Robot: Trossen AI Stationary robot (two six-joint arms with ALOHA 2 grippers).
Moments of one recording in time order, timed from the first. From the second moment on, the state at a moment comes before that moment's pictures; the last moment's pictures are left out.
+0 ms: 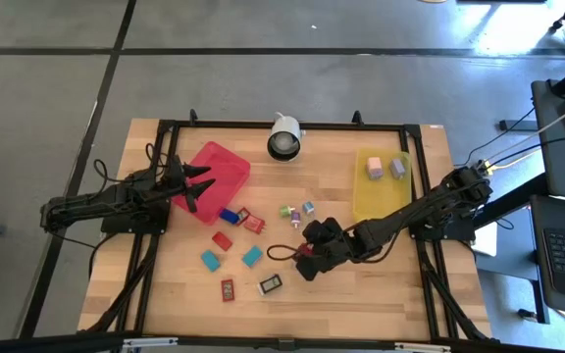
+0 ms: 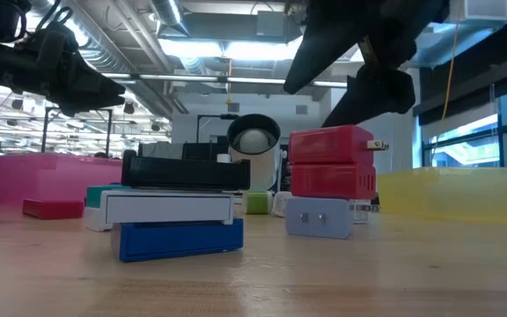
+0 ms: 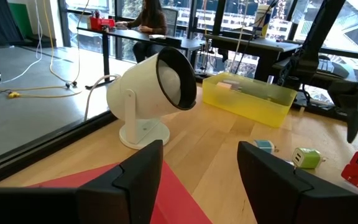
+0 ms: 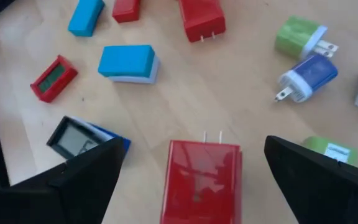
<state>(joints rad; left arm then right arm) 0.19 0.00 0.08 -0.16 -0.28 -0.17 0.46 1.73 1.14 -0.37 0.41 0.99</state>
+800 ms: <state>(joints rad) 0.19 0.00 0.08 -0.16 -0.28 -0.17 0.49 1.82 1.14 -0.38 0.50 0.98</state>
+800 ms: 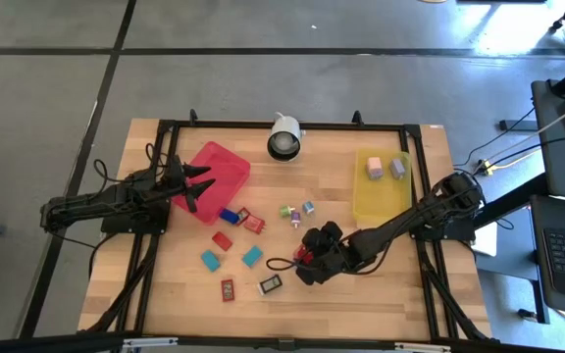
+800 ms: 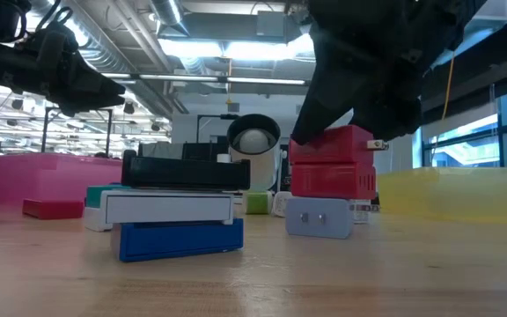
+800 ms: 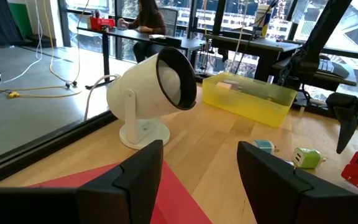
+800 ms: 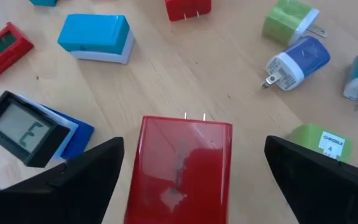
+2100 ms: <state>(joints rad) 0.19 0.00 0.08 -0.16 -0.28 -0.17 0.49 1.82 1.29 -0.75 0.62 1.12</state>
